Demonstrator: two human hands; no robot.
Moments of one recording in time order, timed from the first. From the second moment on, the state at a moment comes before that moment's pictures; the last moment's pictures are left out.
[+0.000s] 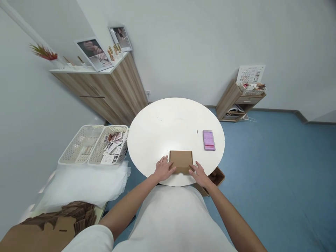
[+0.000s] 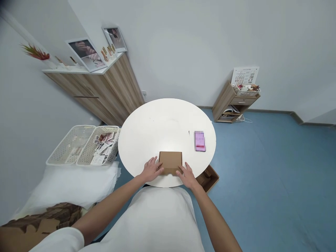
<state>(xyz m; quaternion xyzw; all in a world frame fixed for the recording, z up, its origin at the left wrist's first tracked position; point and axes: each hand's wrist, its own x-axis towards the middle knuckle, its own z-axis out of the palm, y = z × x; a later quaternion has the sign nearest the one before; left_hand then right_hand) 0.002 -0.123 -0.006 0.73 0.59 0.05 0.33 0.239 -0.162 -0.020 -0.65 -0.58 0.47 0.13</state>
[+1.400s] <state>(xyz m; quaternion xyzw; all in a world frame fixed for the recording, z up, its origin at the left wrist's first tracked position) -0.013 -0.117 -0.009 0.68 0.62 0.19 0.35 0.225 -0.143 -0.004 -0.65 -0.52 0.45 0.33</state>
